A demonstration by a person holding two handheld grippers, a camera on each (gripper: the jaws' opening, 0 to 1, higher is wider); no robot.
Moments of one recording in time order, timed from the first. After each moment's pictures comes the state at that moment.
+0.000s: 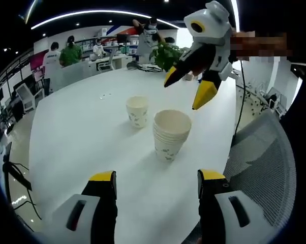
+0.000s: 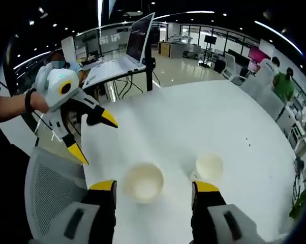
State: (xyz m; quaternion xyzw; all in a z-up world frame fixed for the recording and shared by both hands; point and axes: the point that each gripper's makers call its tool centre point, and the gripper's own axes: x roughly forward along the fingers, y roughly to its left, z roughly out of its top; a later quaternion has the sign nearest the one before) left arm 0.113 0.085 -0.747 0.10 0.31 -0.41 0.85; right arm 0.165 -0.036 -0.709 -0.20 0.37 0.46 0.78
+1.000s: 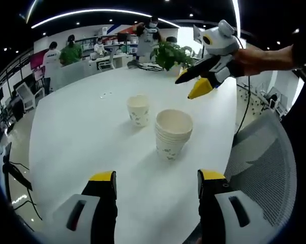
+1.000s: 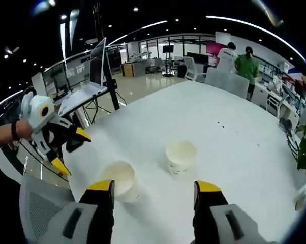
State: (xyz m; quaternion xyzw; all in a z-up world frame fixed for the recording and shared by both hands) left arm 0.116 0.086 -0.749 0.10 0.32 -0.40 0.85; right arm 0.188 -0.082 -0.717 -0.10 0.35 0.36 0.86
